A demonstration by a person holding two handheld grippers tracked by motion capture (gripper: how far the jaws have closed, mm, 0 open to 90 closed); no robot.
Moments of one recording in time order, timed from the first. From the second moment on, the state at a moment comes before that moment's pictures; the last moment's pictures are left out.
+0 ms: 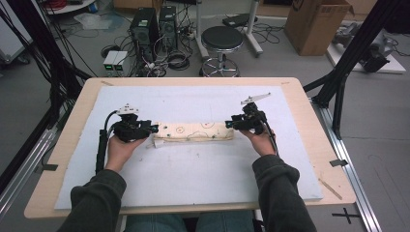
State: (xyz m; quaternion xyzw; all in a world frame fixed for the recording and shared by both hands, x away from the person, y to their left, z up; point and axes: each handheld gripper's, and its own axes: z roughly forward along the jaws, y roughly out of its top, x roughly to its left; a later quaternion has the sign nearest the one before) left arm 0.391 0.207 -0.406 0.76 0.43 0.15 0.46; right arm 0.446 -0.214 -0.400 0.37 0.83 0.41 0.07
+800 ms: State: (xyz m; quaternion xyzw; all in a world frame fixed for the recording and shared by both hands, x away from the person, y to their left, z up) left arm 0.378 0.208 -0.394 0.76 0.42 0.14 0.48; right arm 0.437 -0.208 -0.395 0.37 0.82 0.42 0.07
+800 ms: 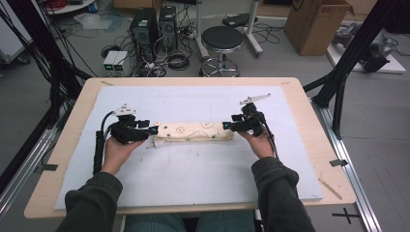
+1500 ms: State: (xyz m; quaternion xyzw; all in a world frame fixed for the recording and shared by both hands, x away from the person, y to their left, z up) left arm 0.368 0.214 -0.384 0.76 0.41 0.14 0.49; right arm 0.424 -0.212 -0.382 0.38 0.81 0.43 0.09
